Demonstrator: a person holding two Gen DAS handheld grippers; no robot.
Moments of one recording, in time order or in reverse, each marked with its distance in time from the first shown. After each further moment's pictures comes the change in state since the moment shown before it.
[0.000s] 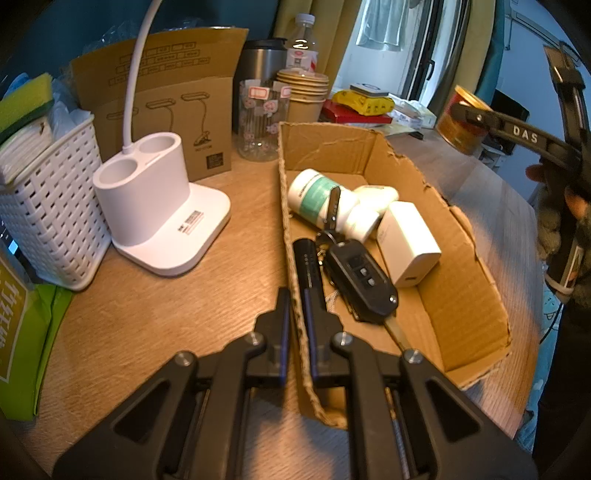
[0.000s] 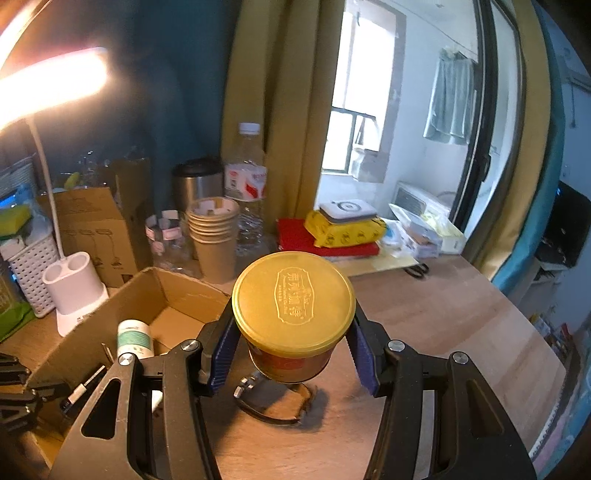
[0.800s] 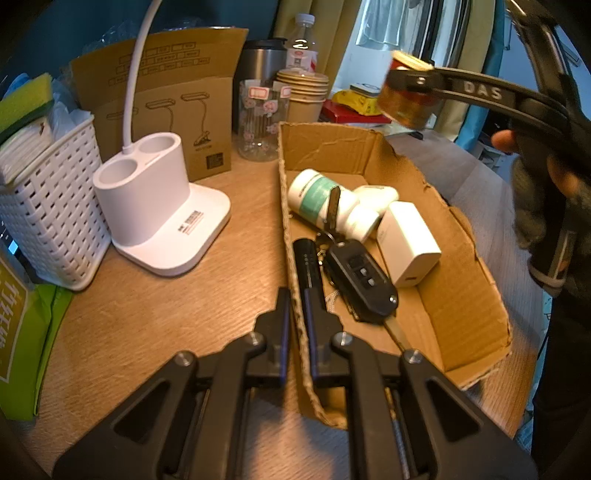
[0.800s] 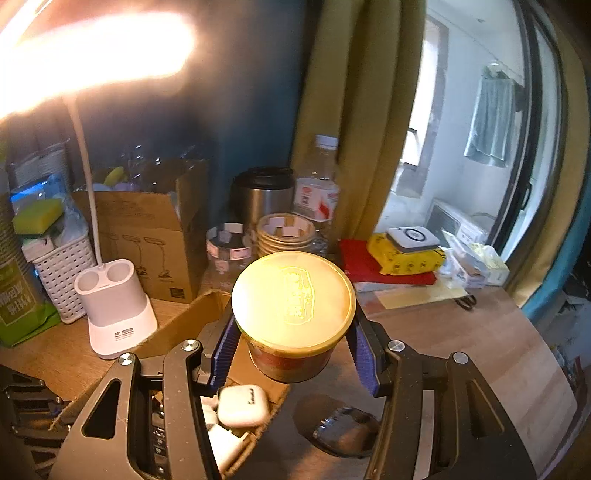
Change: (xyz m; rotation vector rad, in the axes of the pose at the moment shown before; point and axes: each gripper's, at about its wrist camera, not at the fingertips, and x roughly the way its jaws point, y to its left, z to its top) left arm 0.000 0.000 0.000 0.000 0.000 0.000; right arm 0.019 0.067 0.024 -0.094 -0.006 0.111
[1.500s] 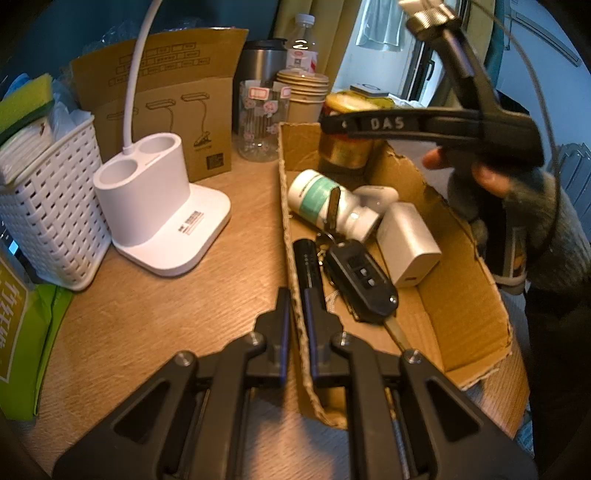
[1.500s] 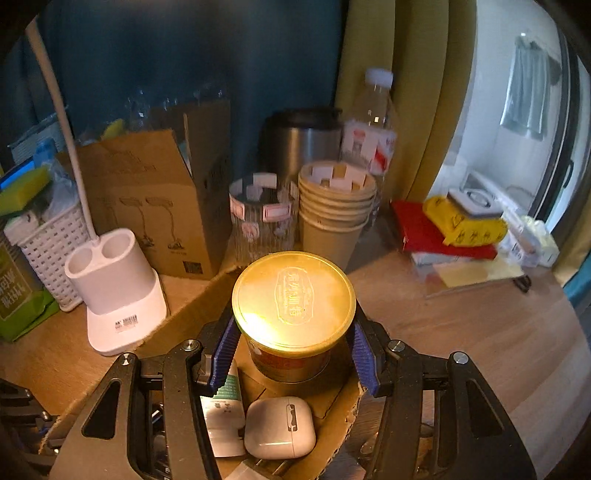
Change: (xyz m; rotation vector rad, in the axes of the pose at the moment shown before) left arm -0.001 0.000 0.001 0.000 0.000 -0.001; right arm 0.075 0.014 -0.011 0.011 0.170 0.130
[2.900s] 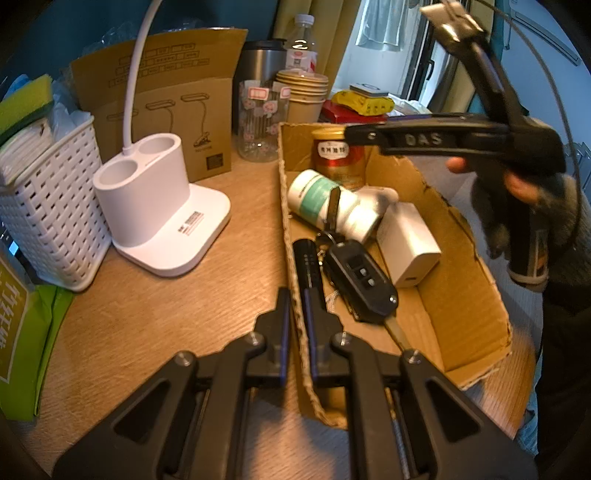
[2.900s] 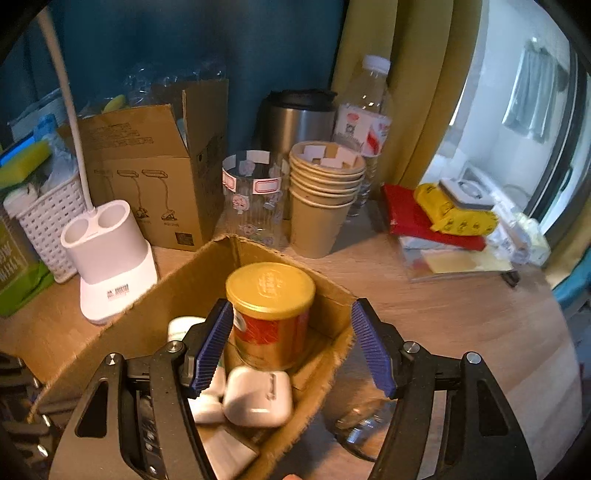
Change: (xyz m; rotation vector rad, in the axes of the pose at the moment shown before) left arm -0.001 -0.001 0.000 0.002 -0.002 0.001; right arm -0.018 -0.002 -0.009 -0.078 0.042 -0.076
